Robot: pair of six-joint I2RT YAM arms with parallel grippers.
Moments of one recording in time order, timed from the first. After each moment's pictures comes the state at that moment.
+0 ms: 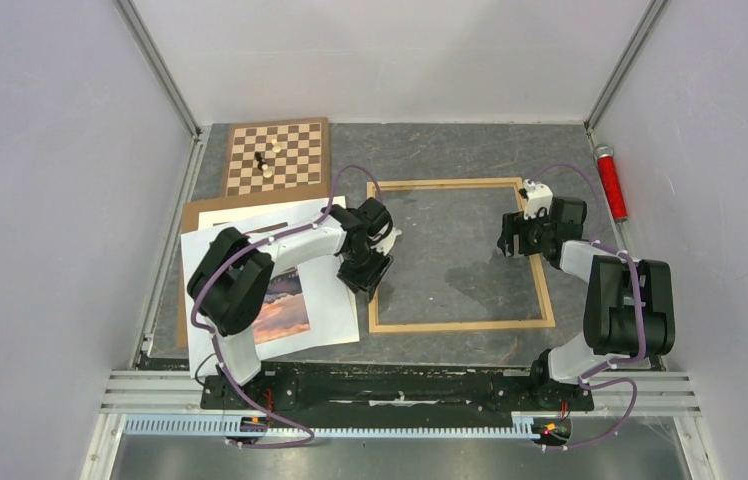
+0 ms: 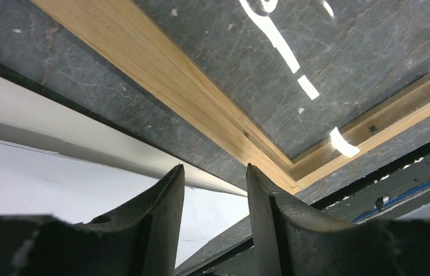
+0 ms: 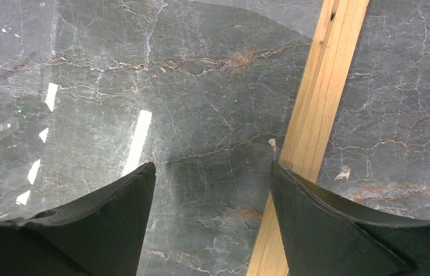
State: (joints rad) left arm -0.72 1.82 1.23 -0.81 0.19 -0.10; right arm -0.14 1.56 0.66 0.10 -0.36 -0.23
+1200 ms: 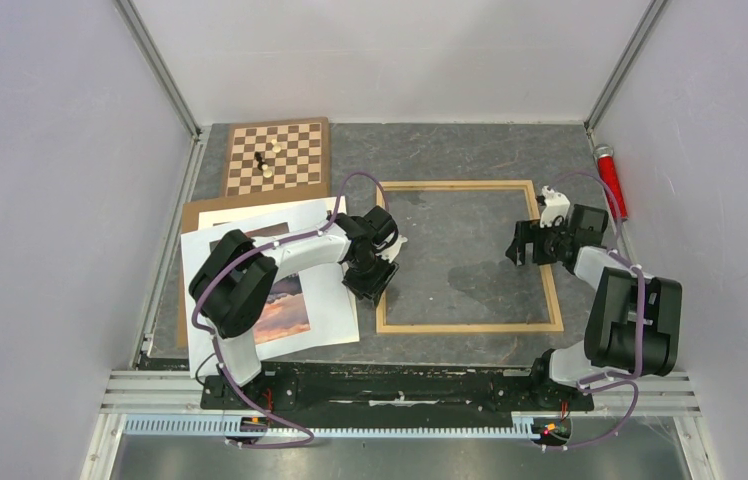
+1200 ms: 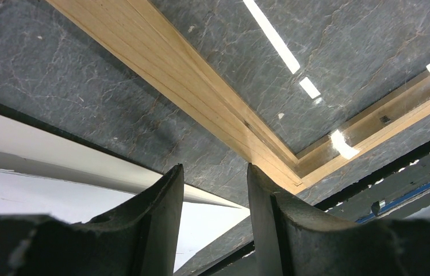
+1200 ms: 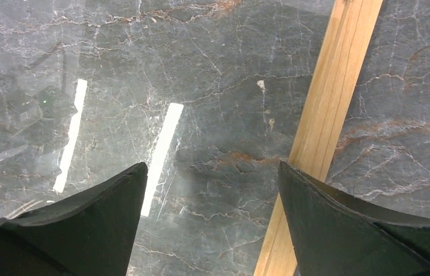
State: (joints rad) left arm -0.77 1.81 1.18 -0.75 0.19 -0.12; right arm -0.26 1.48 0.64 -0.04 -0.50 -0.26
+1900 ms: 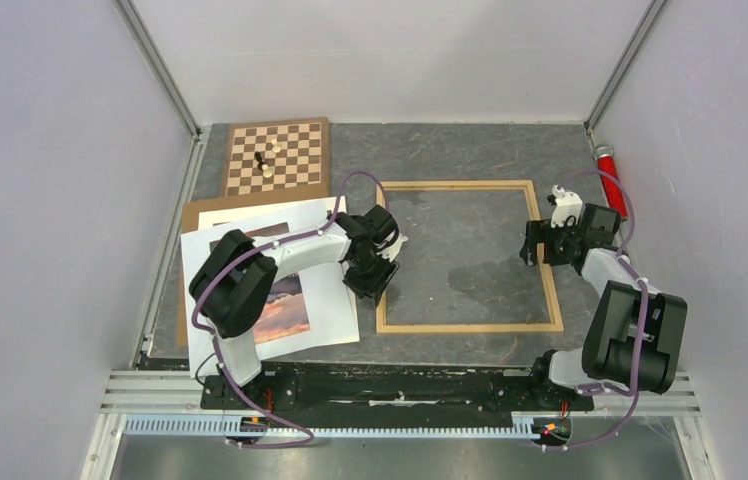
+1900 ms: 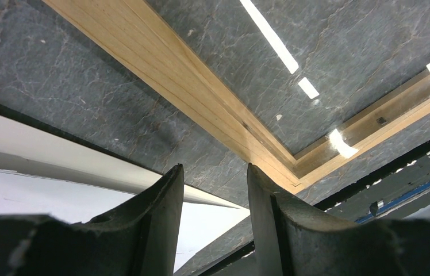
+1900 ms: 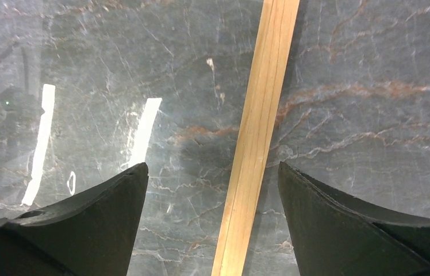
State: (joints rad) left arm -0.77 1.81 1.19 -0.75 0.19 -0.12; right arm -0.31 1.39 0.67 -0.15 -0.41 -0.31
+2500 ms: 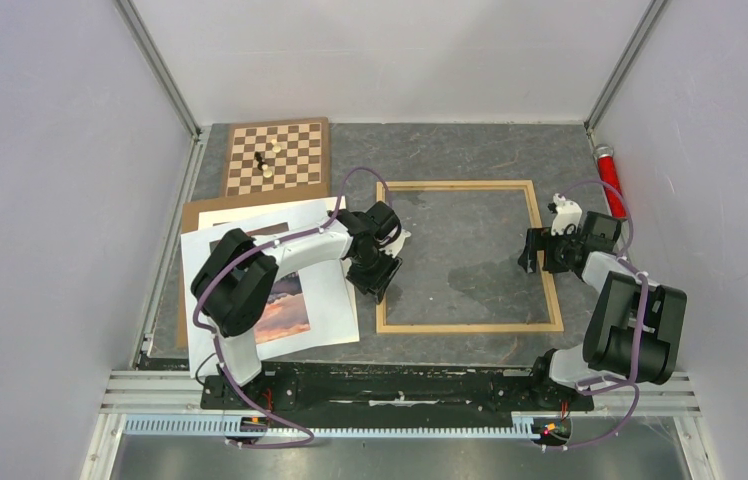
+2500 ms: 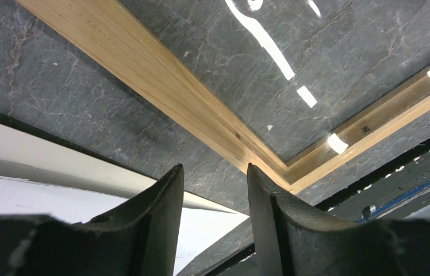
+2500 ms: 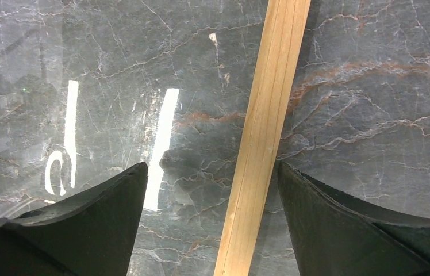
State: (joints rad) left arm -0.77 1.82 1.23 -0.75 0.20 -0.12; right arm -0.35 1.44 0.61 -0.11 -0.47 -0.32
